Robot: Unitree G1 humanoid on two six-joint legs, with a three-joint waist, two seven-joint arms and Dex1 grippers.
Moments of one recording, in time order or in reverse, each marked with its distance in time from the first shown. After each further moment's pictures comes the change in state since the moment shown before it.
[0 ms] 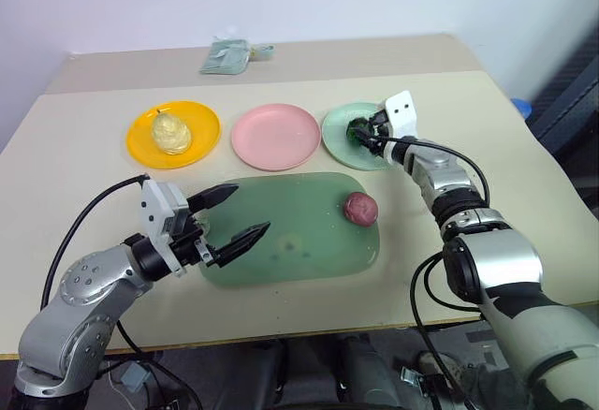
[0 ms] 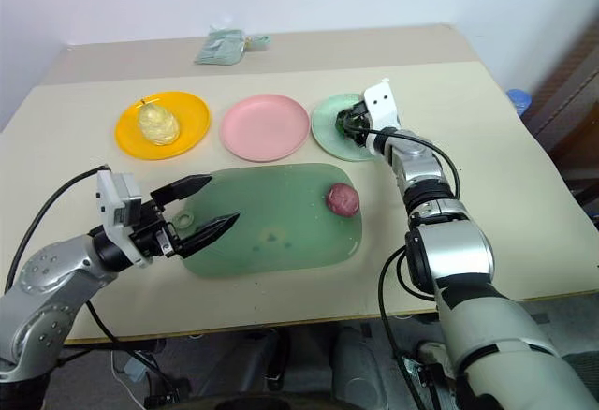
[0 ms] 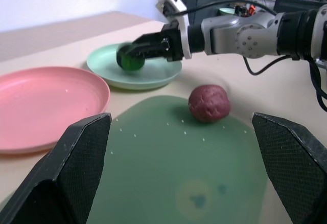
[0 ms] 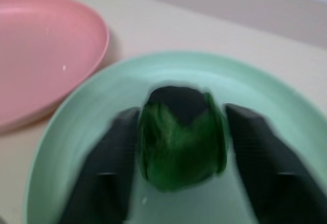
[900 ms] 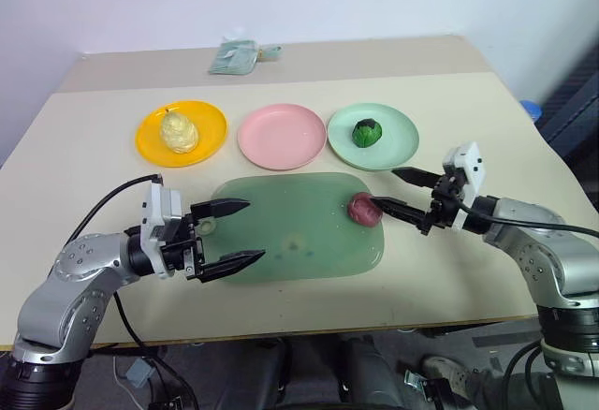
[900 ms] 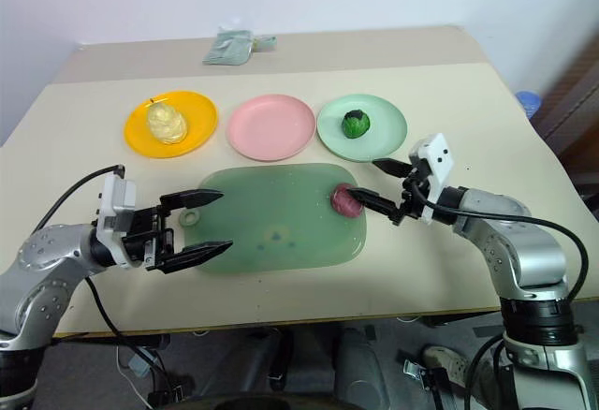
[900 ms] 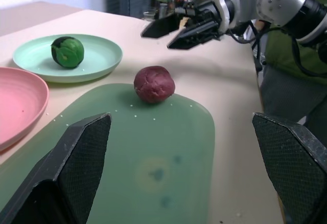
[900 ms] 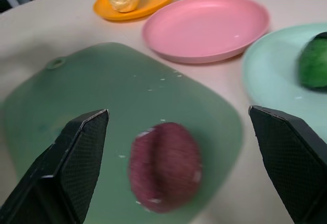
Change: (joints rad) left arm -0.136 0.082 -0.043 0.197 -0.004 -0.061 -0.354; right arm 0.815 -0.317 -0.134 -1.483 0.493 0.789 0.344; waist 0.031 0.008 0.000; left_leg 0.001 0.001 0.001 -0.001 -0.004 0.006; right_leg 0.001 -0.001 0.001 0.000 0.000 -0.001
